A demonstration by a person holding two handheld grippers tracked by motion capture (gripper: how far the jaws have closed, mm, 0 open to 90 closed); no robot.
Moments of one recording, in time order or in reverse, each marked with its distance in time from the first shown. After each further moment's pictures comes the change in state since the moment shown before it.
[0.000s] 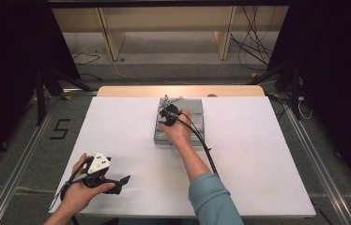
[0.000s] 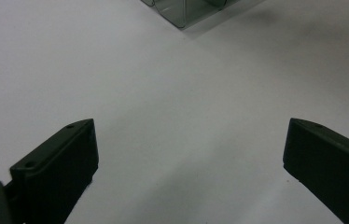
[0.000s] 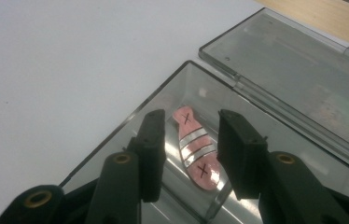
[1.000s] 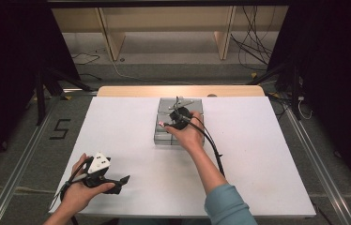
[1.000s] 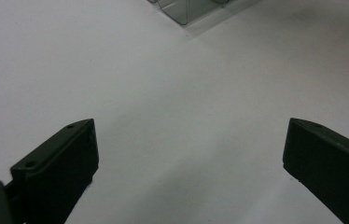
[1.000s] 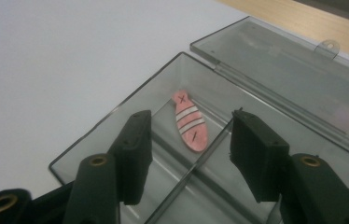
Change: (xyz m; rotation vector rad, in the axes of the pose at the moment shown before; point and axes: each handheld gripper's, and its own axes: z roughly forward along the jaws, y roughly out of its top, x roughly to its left) left arm 0.001 -0.001 0.001 0.003 0.005 -0.010; right arm -0.011 -0.020 -0.041 -0.069 0.047 0.013
